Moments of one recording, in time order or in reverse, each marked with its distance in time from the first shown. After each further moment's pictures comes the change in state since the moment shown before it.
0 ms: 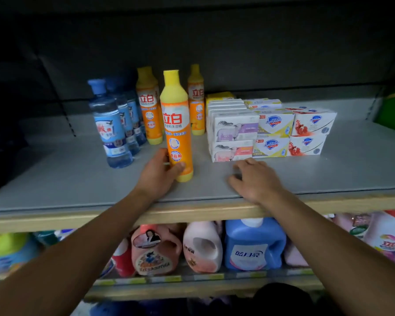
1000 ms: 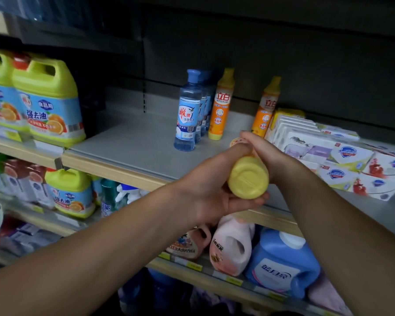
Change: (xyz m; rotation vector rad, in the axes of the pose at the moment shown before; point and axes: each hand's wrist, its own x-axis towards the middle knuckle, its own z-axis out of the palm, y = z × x) left_hand -0.121 0.111 -0.078 -1.184 -0.289 -0.536; right_hand 0.034 -0.143 -0.039 1.267 -0.575 0.227
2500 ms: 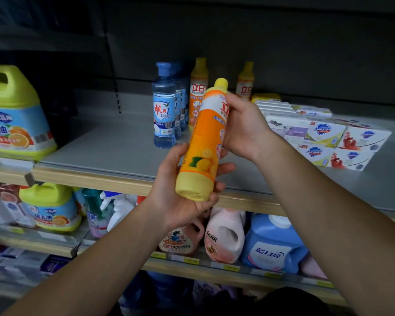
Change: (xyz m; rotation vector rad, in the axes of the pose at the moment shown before) left_hand 0.020 -0.023 -0.050 -0.316 -0.344 0.006; right_hand -0.031 -0.026 0.019 0.490 -0.274 -0.329
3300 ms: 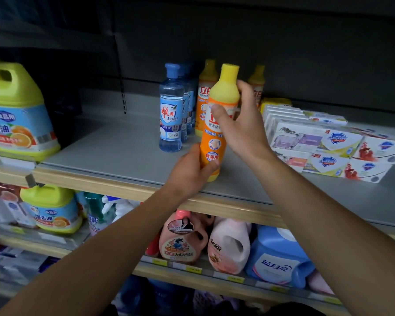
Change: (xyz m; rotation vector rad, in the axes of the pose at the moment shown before) left_hand 0.072 0.023 -0.065 1.479 0.520 0.417; right_hand 0.017 0.016 0.007 -0.986 0.322 -0.667
